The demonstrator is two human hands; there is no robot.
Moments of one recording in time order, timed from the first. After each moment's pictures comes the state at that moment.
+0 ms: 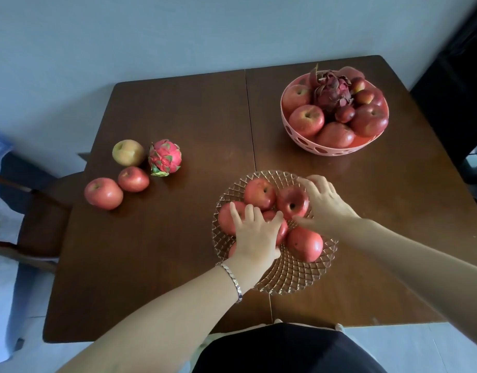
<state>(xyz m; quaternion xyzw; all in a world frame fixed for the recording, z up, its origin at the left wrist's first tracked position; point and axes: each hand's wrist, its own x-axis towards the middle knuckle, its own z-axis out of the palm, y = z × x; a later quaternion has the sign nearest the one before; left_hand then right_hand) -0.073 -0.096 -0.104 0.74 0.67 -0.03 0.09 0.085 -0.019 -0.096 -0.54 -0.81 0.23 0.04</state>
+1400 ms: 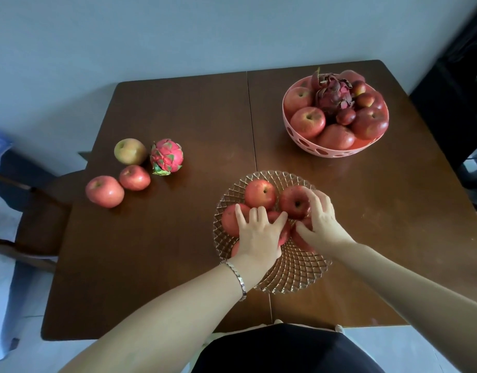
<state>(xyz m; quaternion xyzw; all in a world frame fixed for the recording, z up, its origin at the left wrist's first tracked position) -0.070 -0.099 -0.113 0.75 0.66 -0.01 0.07 0.080 -0.056 -0.114 -0.58 -0.73 0.35 0.14</state>
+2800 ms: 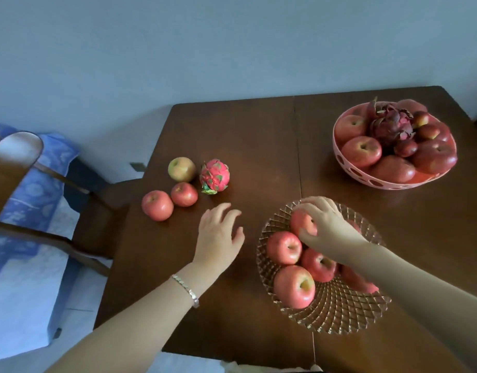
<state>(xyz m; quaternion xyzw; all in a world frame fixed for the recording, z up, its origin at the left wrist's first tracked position) -0.224 -0.103 -0.087 0.64 0.74 0.18 0.05 -0.005 -0.021 -0.062 -0.46 -0.84 0.28 0.11</state>
